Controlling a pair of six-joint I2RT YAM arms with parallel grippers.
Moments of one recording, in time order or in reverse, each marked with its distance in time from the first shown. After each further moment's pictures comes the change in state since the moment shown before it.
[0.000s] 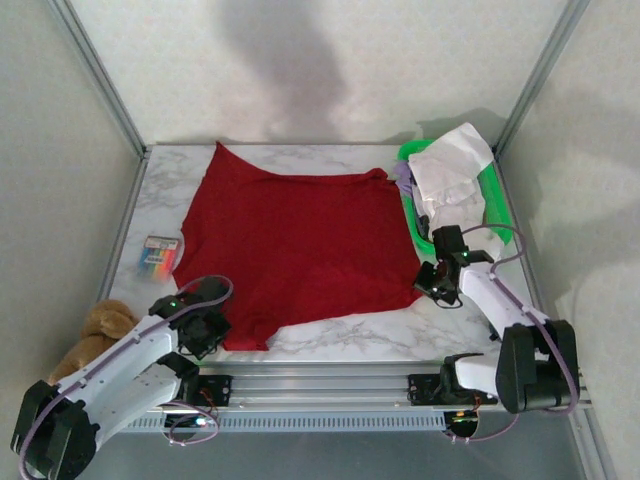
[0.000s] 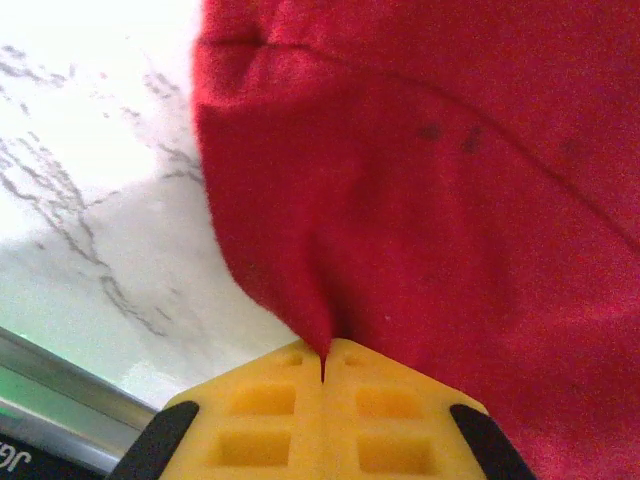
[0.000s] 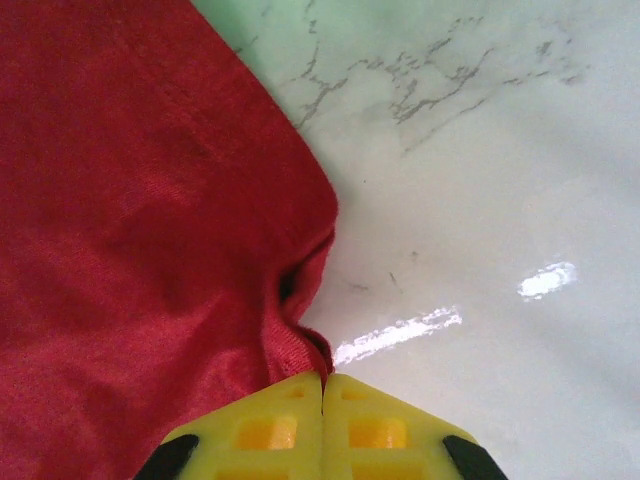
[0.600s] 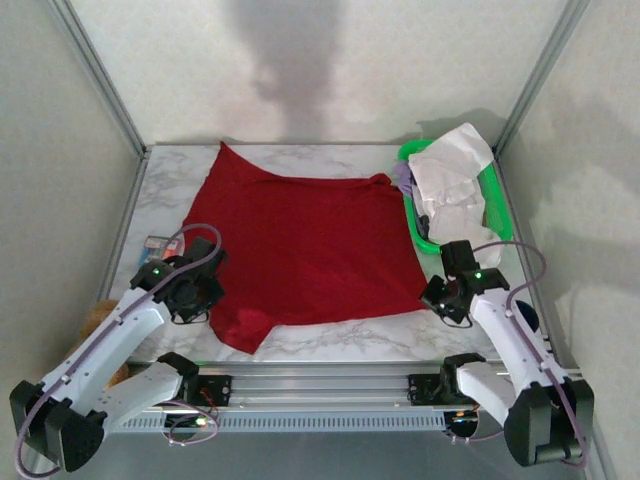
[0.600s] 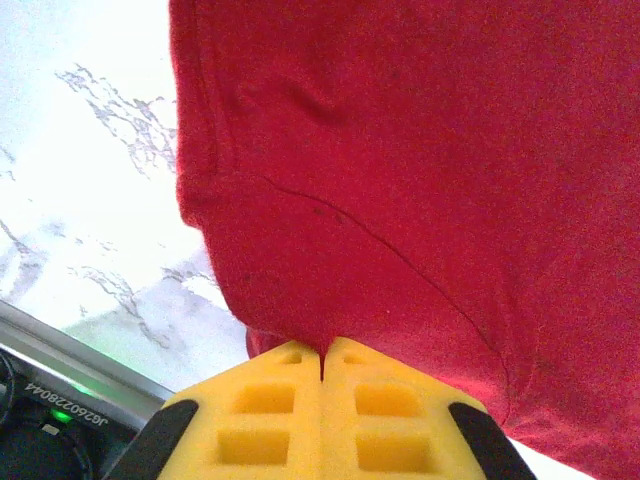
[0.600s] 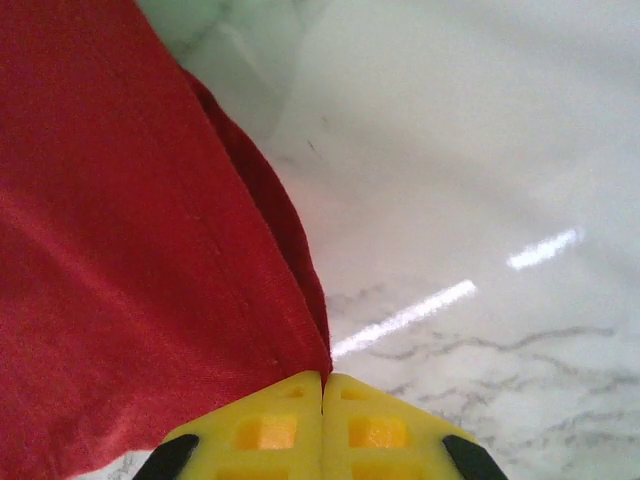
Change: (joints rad) left arm 0.044 0.062 0.368 -0.215 -0.154 0.177; right arm 0.026 -0.257 -0.054 -0.217 0.023 0.147
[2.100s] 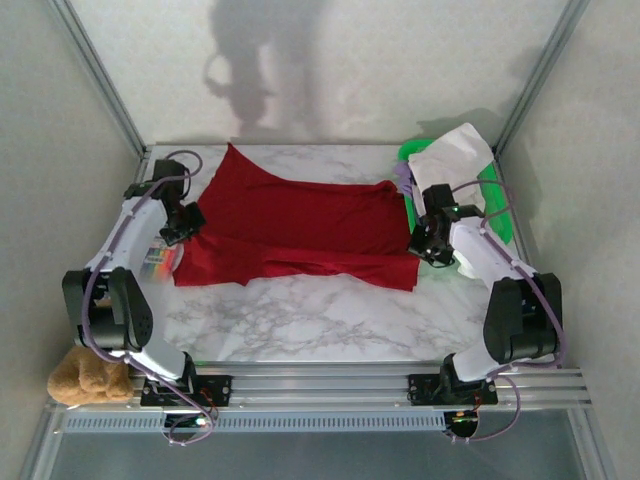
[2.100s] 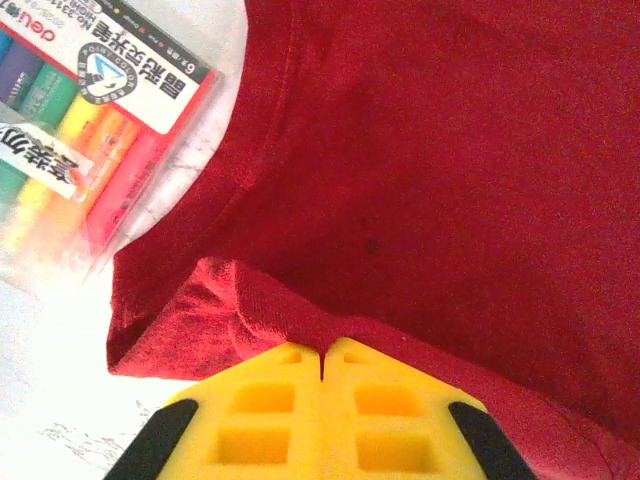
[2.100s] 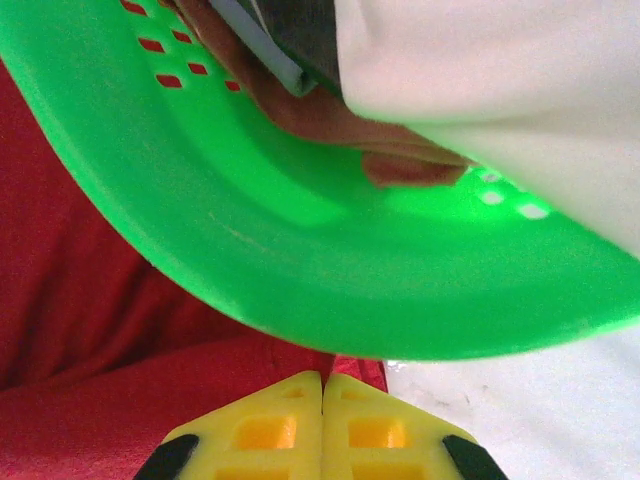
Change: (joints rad) left arm 0.481 0.654 0.470 0.243 0.188 0.575; right arm 0.008 0.565 0.443 0.124 0.038 -0.225
